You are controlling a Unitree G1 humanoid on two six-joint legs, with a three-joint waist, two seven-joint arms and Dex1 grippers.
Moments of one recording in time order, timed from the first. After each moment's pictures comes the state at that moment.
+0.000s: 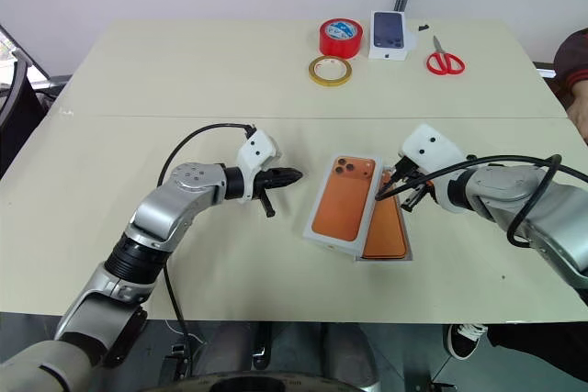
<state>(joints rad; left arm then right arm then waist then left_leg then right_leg) -0.57 0.34 -0.33 -0.04 -0.20 0.65 -0.75 -0.34 -1.22 0.12 -0.50 0.70 0.96 0.35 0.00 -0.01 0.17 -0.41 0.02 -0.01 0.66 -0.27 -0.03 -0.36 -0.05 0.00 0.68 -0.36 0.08</state>
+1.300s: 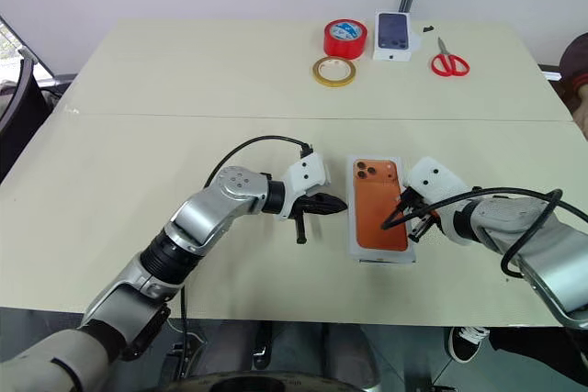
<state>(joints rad) -0.65 0.21 -0.50 -0.05 -0.16 0.65 -0.89 -0.12 -1.12 -0.07 -0.64 0.51 1.13 0.50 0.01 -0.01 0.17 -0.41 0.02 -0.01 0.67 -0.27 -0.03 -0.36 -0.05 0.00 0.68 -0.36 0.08</state>
